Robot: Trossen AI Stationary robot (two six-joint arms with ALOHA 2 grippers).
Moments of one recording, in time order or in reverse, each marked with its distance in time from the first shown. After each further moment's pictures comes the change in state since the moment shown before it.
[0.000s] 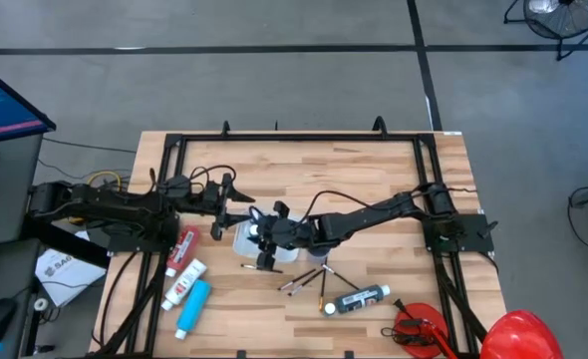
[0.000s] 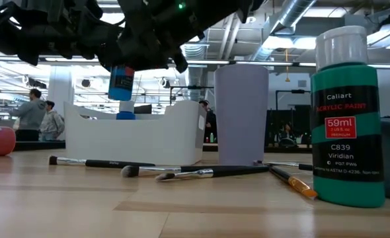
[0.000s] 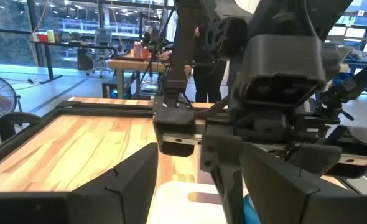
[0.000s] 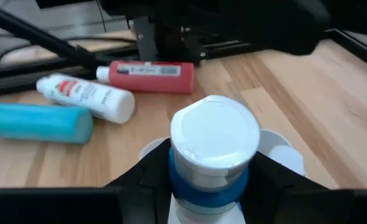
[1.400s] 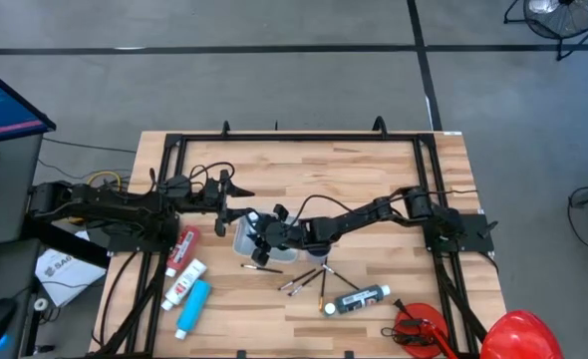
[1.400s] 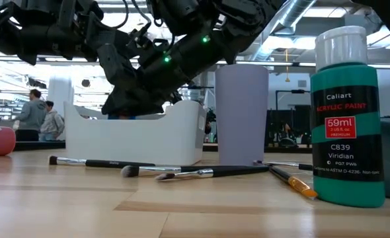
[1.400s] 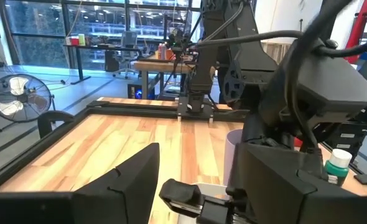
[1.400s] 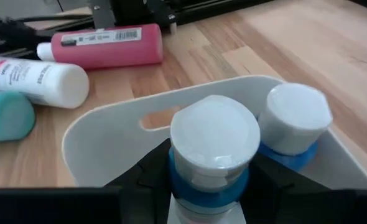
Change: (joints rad) left arm 0.000 0.000 0.000 0.000 -0.108 0.017; right arm -0.050 0.163 -0.008 0.122 0.036 0.095
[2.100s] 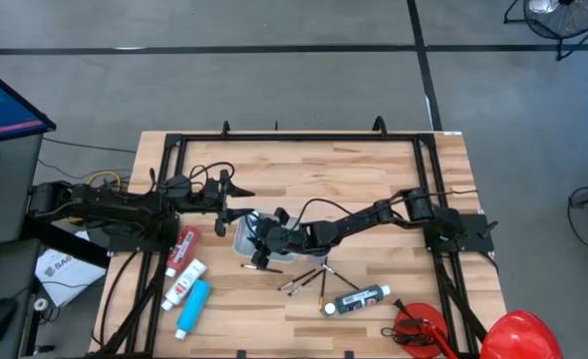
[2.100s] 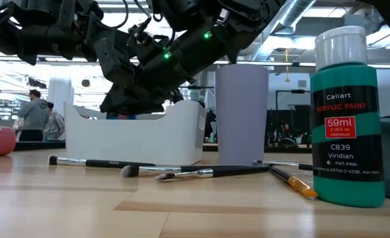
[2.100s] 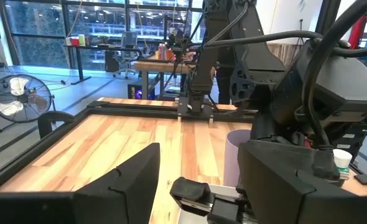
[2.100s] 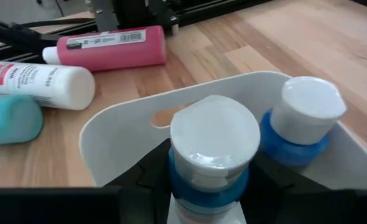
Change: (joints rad) left arm 0.000 0.000 0.000 0.001 0.000 0.001; right arm 0.029 0.000 0.000 -0.001 0.036 0.035
